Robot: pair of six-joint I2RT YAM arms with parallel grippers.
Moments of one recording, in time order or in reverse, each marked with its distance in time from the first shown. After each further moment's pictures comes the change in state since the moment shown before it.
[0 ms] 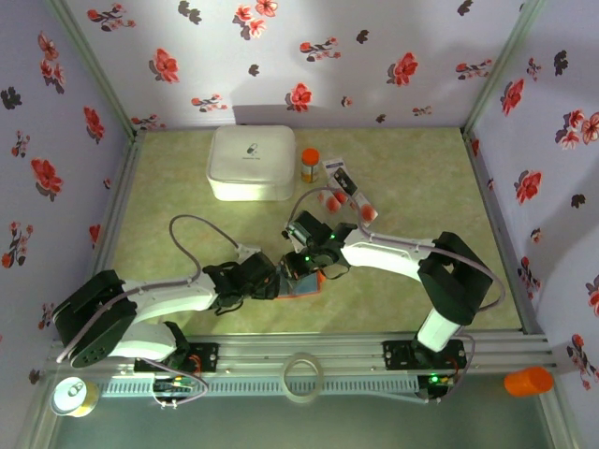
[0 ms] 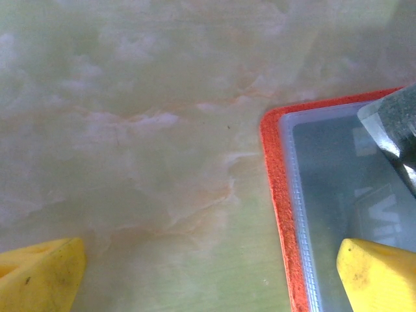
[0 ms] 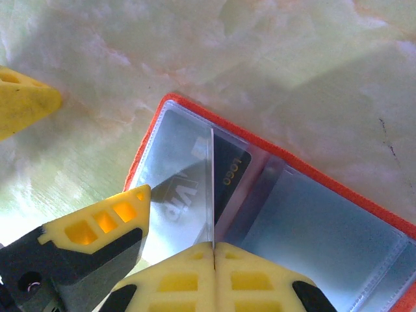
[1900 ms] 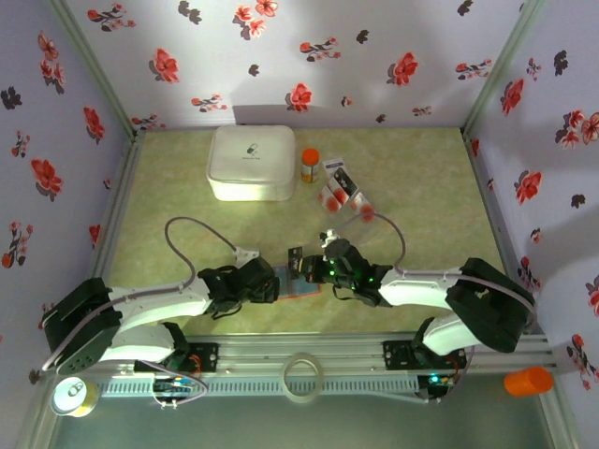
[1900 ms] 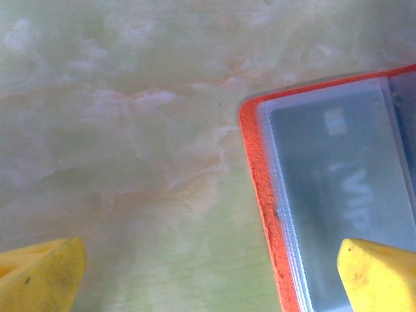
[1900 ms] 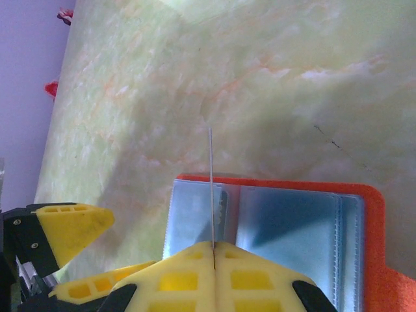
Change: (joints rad) left arm -0.056 -0.079 0.000 -0.077 -0.018 -0.057; right arm 0.000 -0.257 -0.572 0.817 0.137 0.464
